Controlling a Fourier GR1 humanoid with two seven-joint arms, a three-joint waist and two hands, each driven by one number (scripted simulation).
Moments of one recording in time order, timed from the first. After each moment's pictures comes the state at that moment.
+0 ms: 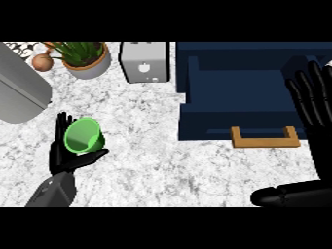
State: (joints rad) left arm -0.41 0.15 0.30 -0.40 0.25 -0.10 -0.90; right arm -0.12 -0.07 -0.02 -2.10 -0.13 0.10 0.20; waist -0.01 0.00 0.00
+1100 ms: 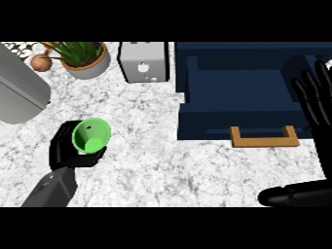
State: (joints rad) left arm -0.46 0.16 0.31 -0.33 0.25 -0.20 -1.02; right arm -0.12 -0.09 -0.05 -2.10 -0.16 0.12 0.20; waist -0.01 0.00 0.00
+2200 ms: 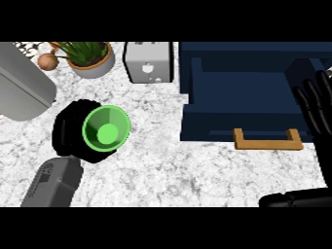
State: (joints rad) left arm -0.31 0.09 0.09 -1.06 0.27 -0.23 -0.70; right arm -0.06 -0.08 -0.05 -2.12 -0.14 0.12 0.19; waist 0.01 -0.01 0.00
